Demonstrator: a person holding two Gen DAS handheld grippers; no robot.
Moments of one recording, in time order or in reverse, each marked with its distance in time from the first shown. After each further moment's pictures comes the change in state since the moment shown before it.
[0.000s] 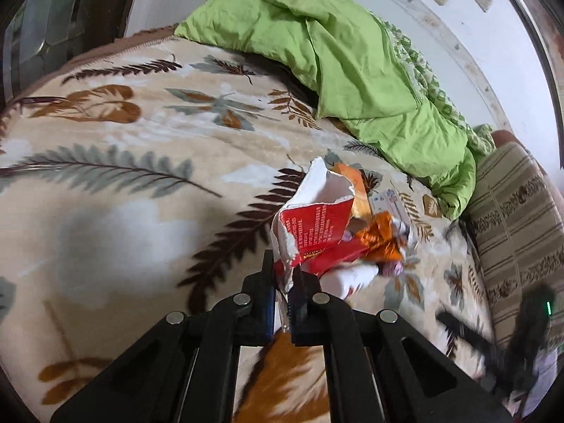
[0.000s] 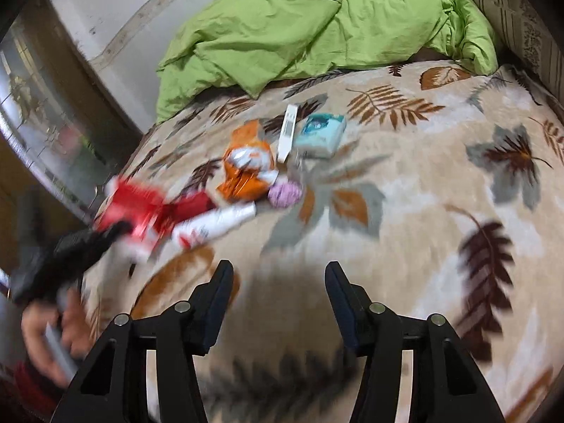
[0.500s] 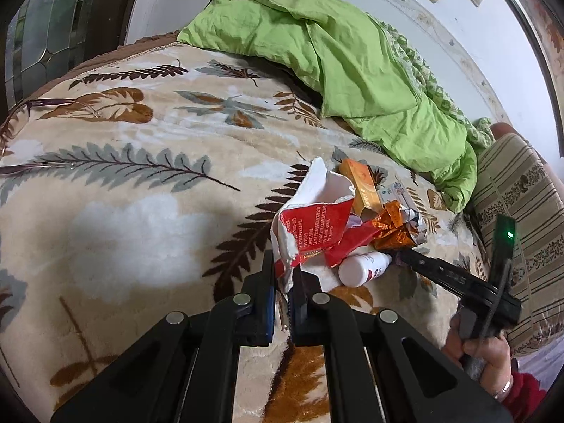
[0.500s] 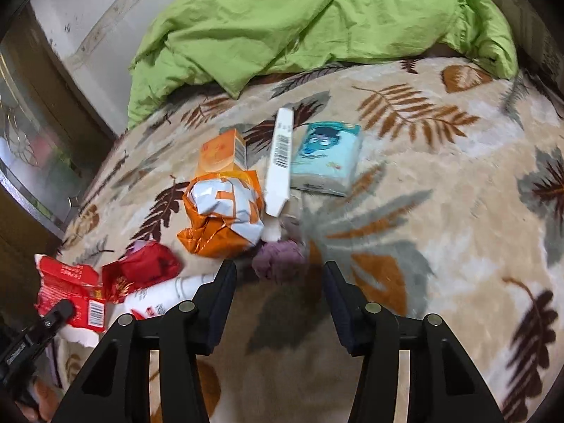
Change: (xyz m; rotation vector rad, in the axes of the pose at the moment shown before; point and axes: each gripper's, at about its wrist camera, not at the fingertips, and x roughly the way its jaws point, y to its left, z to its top) left arm -0.002 0.011 -0.011 0.034 -0.018 0.011; right arm 0.082 0.009 0.038 -0.032 0.034 -0.070
